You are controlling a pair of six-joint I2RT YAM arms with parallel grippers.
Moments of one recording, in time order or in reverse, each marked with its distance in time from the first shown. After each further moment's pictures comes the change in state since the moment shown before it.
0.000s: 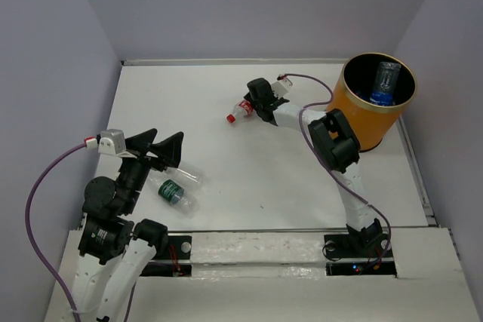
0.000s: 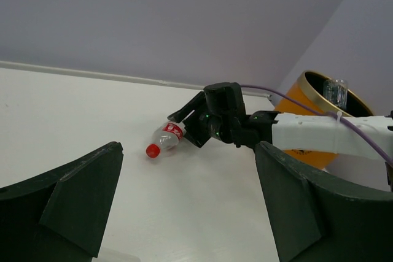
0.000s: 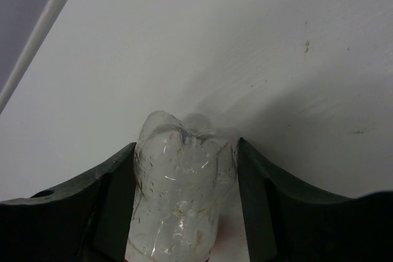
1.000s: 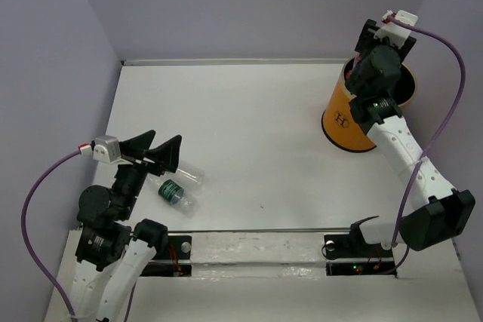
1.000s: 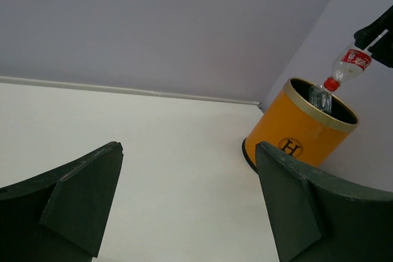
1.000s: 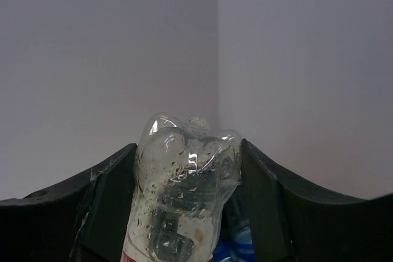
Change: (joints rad) left arm -0.011 -0.047 0.000 0.008 0.007 0.000; right arm -0.228 -0.993 -0.337 0.362 0.335 -1.303
